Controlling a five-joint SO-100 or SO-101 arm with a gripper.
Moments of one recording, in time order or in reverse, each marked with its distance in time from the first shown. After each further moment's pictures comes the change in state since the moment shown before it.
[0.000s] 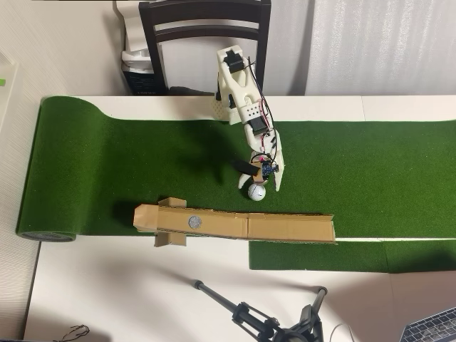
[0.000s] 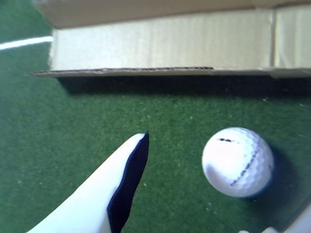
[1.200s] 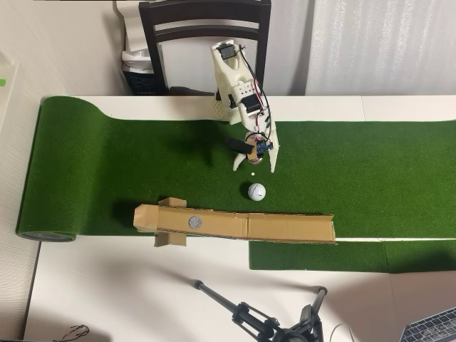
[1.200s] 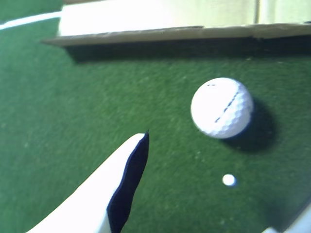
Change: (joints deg) arm 1.9 21.5 10.3 11.0 -0.1
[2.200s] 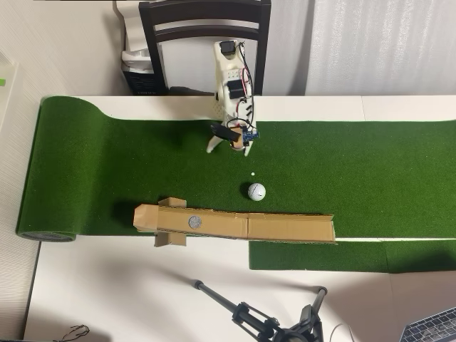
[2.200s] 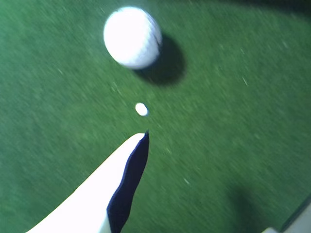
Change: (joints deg) arm 9.9 16.0 0.0 25.6 -17.8
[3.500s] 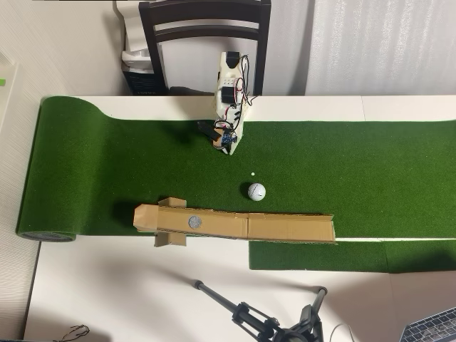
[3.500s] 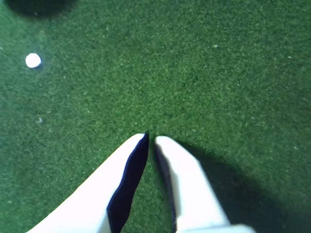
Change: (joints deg) arm 14.6 44.2 42.1 6.9 -1.0
